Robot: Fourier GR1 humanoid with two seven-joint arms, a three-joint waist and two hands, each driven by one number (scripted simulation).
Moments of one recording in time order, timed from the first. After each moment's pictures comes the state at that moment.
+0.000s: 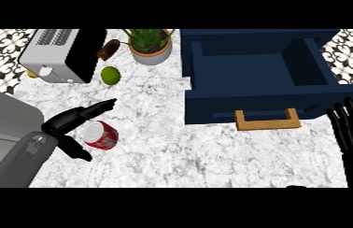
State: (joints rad) left arm -0.47 0.49 -0.29 -0.62 -0.20 -0.65 -0.81; right arm 0.23 -0.08 -0.16 -2.08 -0.08 0.13 0.05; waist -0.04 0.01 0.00
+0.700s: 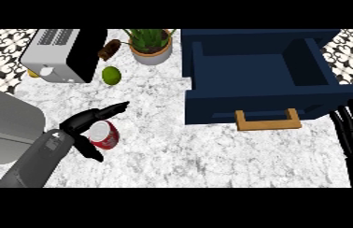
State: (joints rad) left arm -0.55 0.41 -0.37 -0.45 -0.22 -0.59 -0.89; right arm 0.25 -0.08 -0.17 -2.10 -0.08 0.14 0.07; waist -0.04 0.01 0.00
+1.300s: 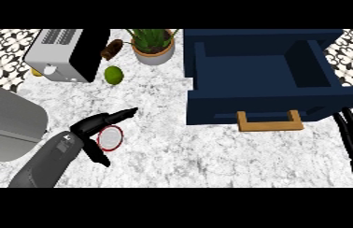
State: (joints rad) left arm -0.56 0.36 -0.44 -0.43 -0.23 -0.57 -0.92; right arm 0.26 -0.09 -0.18 -2.13 -0.10 0.15 0.08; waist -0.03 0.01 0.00
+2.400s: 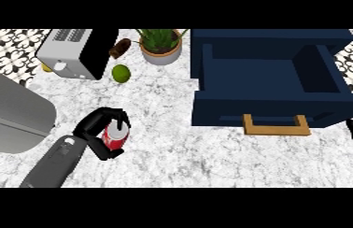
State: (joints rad) left arm -0.50 0.31 -0.30 -0.50 0.06 -0.50 -0.78; right arm 0.30 -0.07 -0.22 -2.16 -0.12 0.14 0.08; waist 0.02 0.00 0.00
